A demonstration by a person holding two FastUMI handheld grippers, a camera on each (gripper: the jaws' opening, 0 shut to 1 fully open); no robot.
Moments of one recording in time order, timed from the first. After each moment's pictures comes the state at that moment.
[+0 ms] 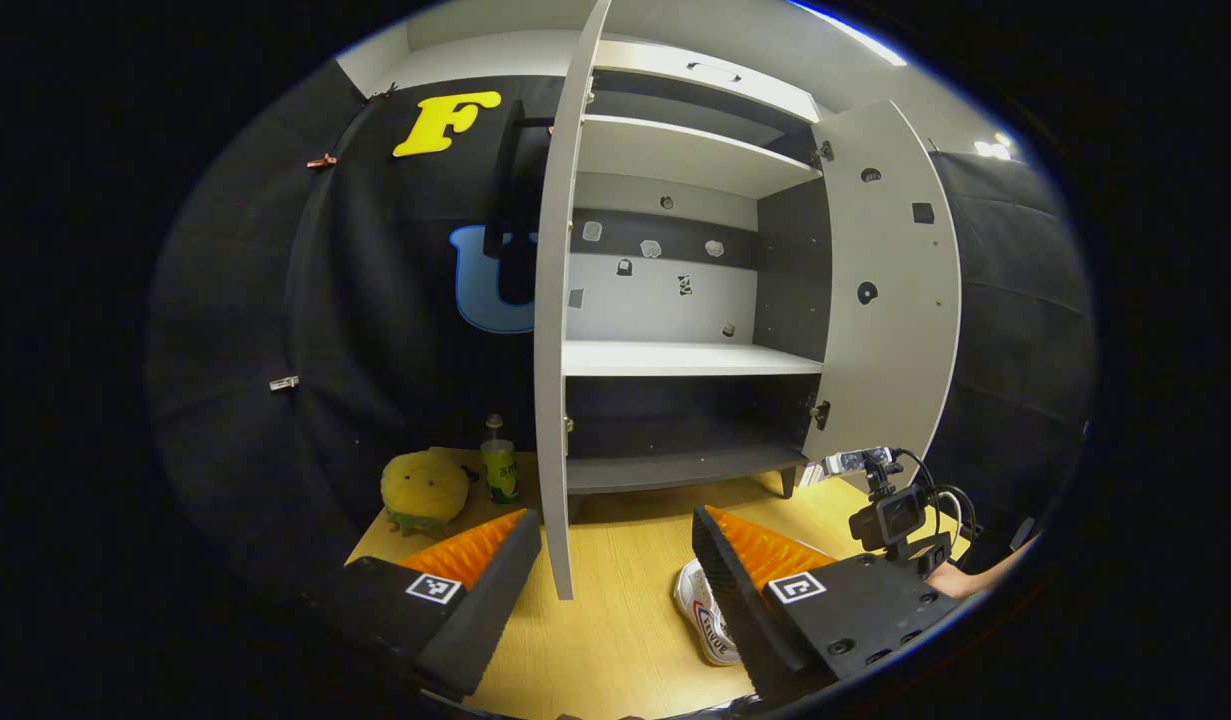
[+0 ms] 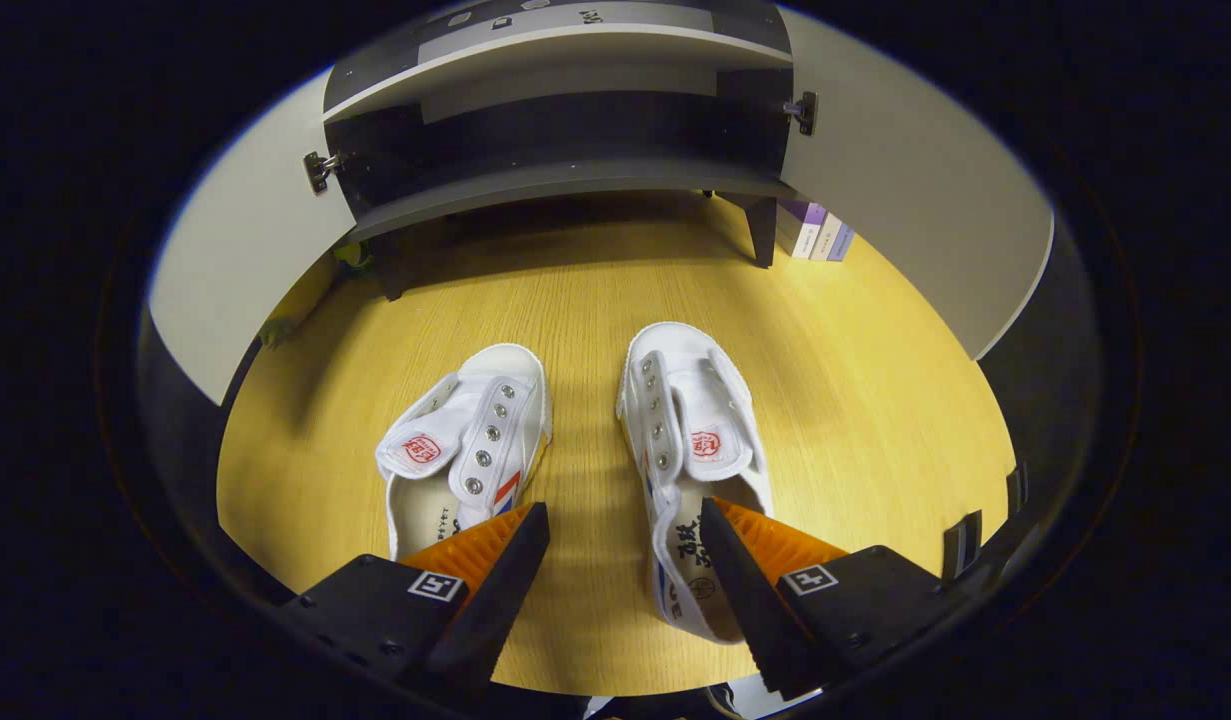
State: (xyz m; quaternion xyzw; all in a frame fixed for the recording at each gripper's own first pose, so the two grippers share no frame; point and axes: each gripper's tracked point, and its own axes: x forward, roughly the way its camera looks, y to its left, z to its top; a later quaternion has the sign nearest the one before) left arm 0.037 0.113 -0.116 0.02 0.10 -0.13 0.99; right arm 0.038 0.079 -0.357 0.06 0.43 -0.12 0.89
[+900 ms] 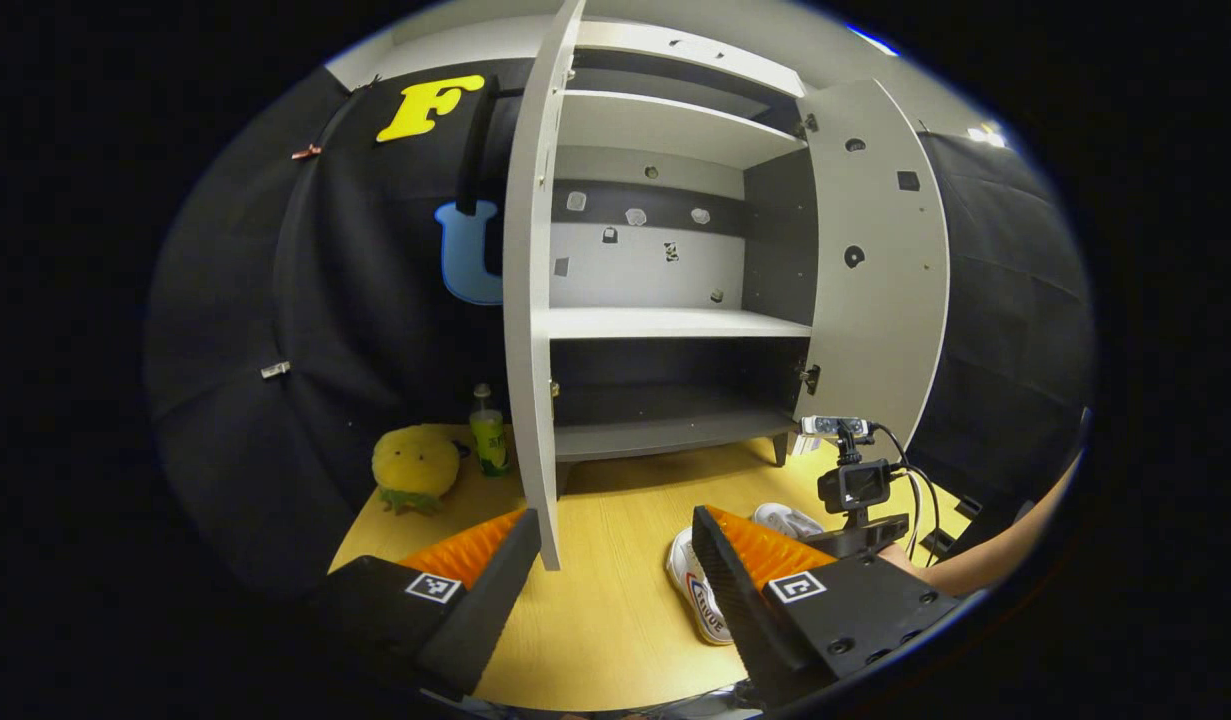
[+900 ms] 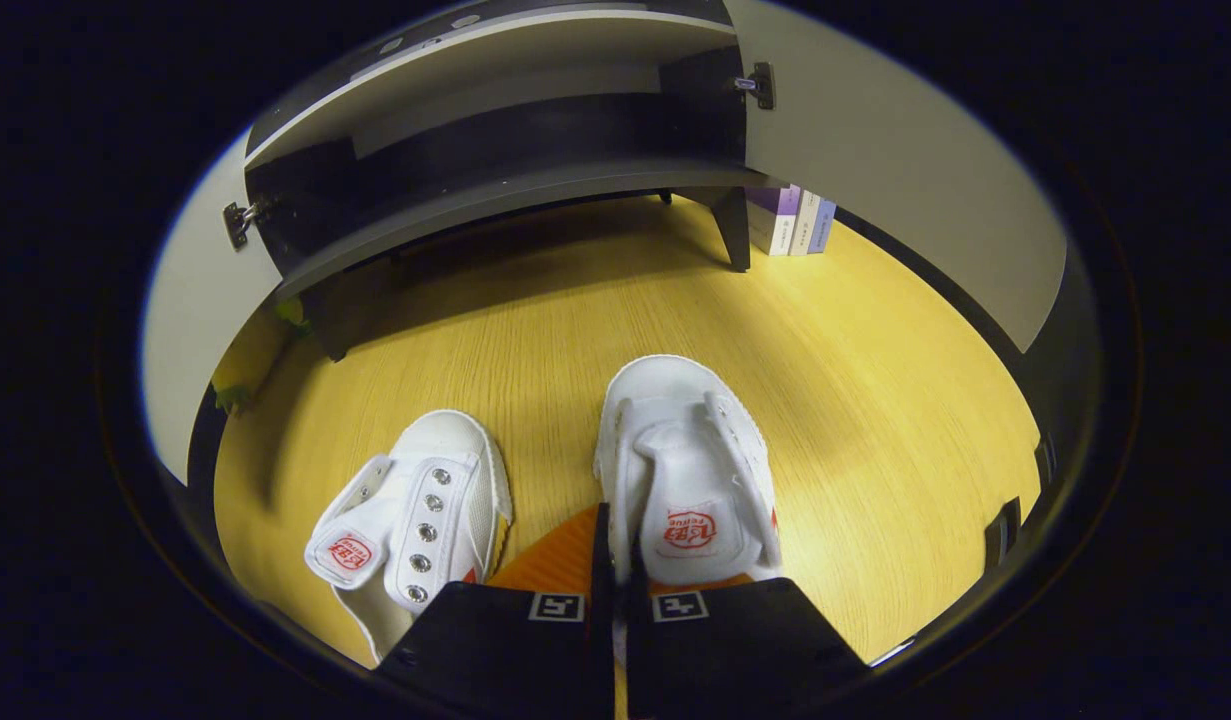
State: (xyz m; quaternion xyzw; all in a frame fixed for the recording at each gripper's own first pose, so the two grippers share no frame) left arm 0.021 0.101 -0.138 0.05 0.12 -0.14 0.98; right arm 0.088 0.049 -0.380 0.10 0.38 -0.18 0.90
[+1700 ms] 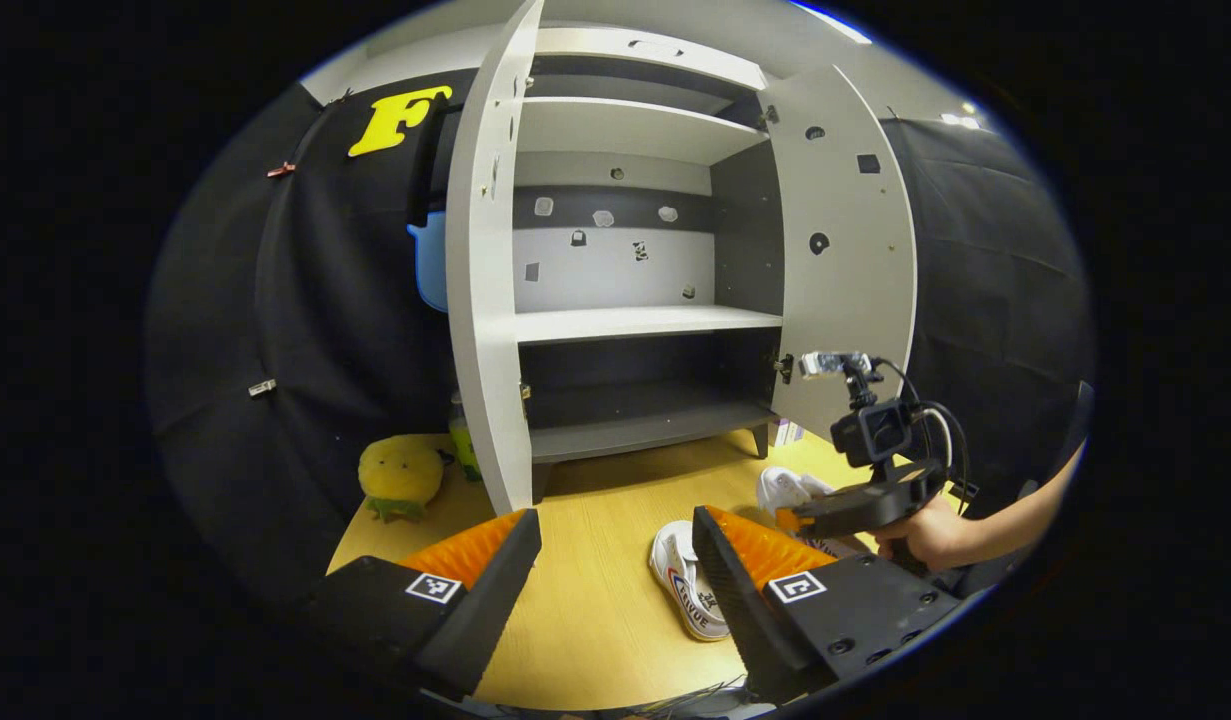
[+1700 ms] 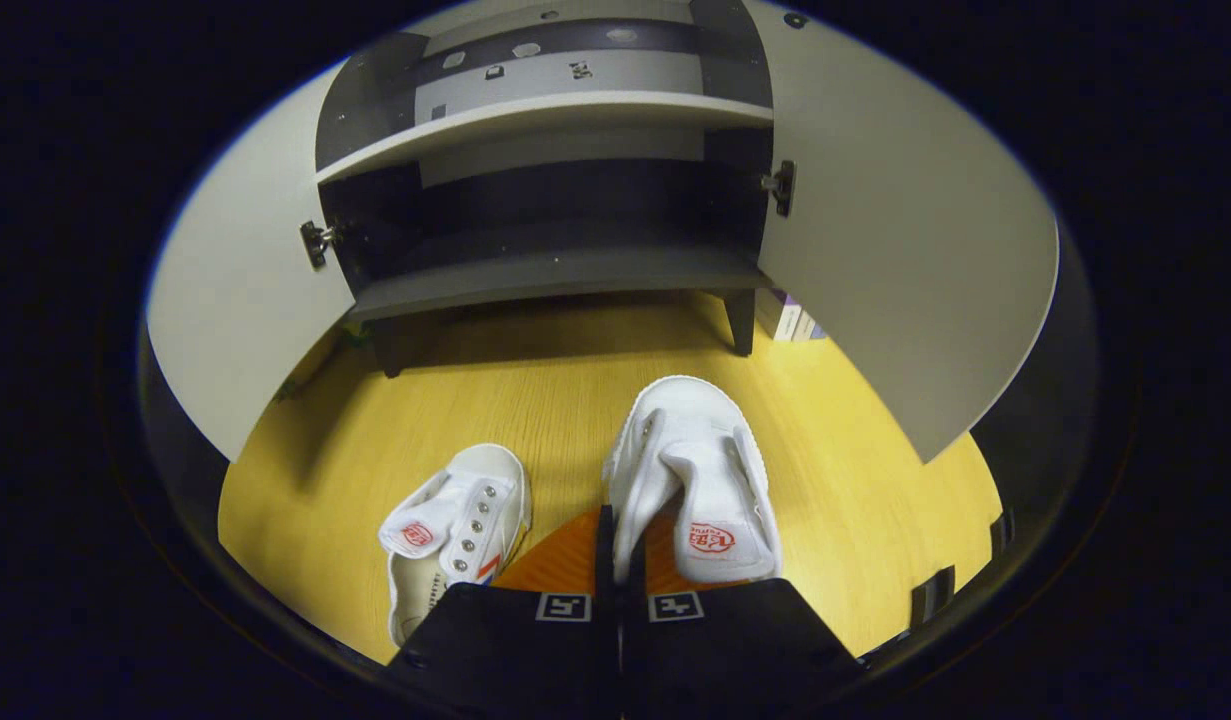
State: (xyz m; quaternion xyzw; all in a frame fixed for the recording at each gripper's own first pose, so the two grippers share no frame) left arm 0.008 0.075 -0.149 0.07 0.12 -0.18 0.97; right arm 0.080 0.046 -0.273 0.04 0.31 -0.12 0.94
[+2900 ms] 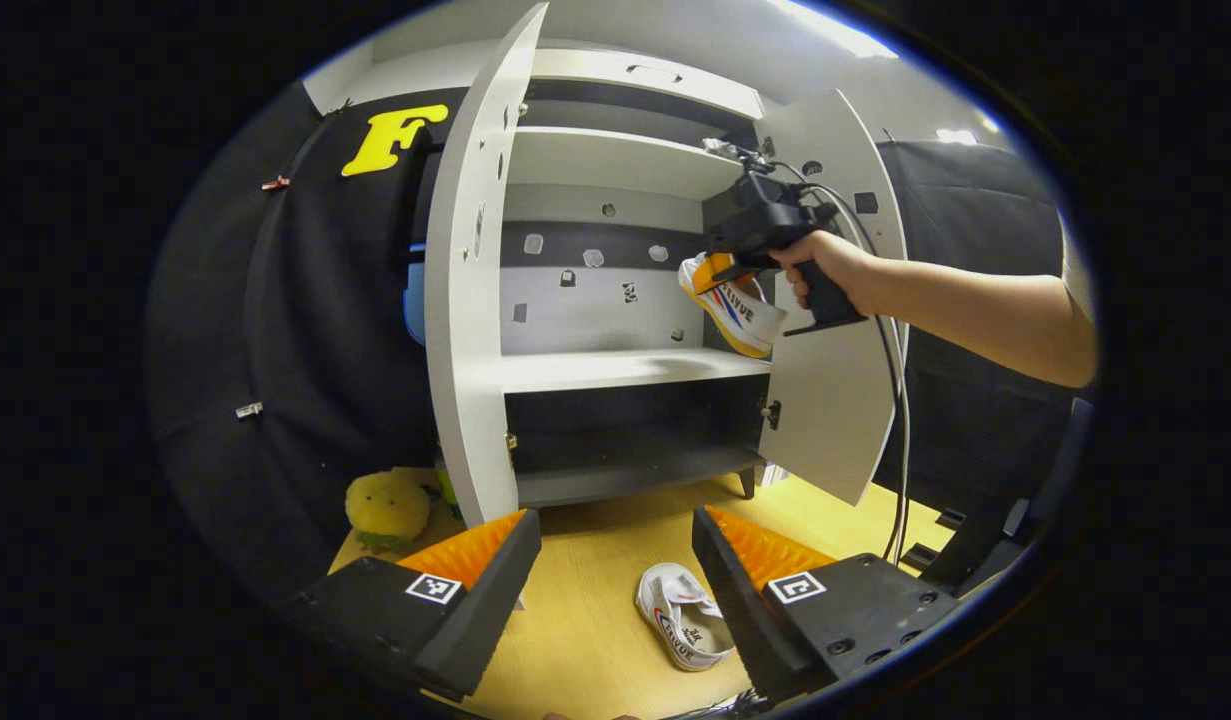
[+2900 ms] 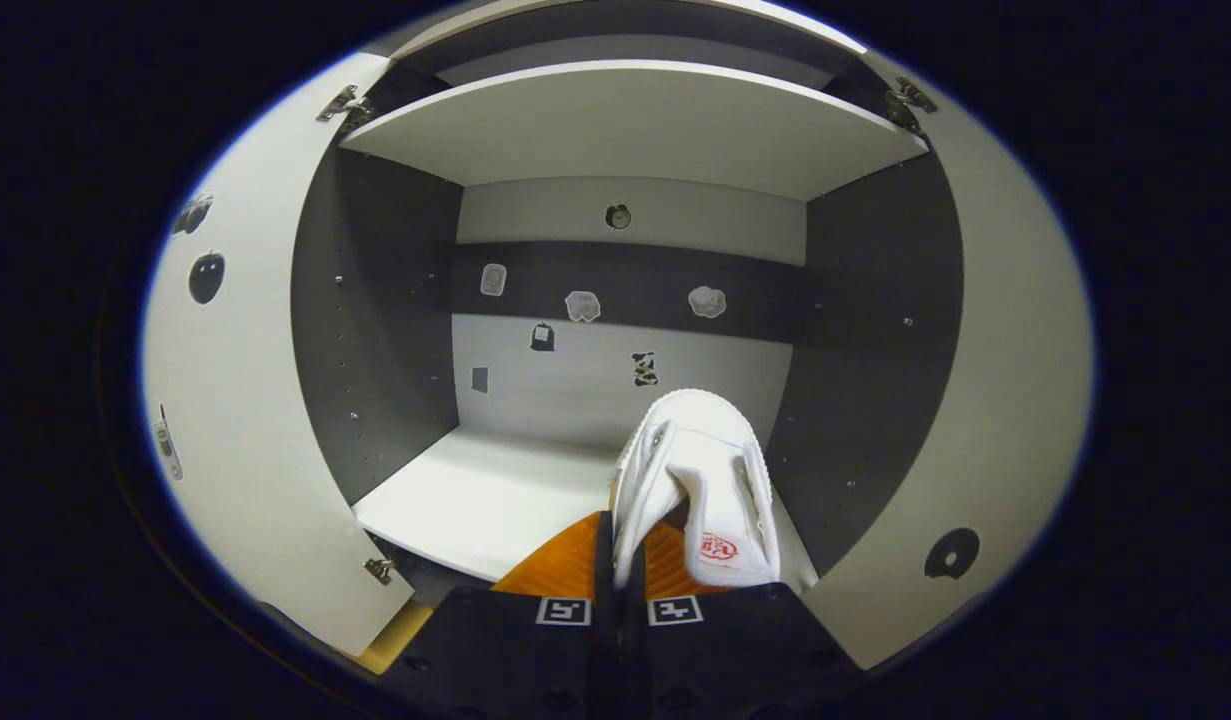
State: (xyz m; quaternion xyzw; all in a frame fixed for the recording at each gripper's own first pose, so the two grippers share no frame) left arm 0.025 0.063 -0.102 0.06 0.07 -0.18 0.98; right arm 0.316 0.048 0.091 -0.04 0.11 -0.04 0.99
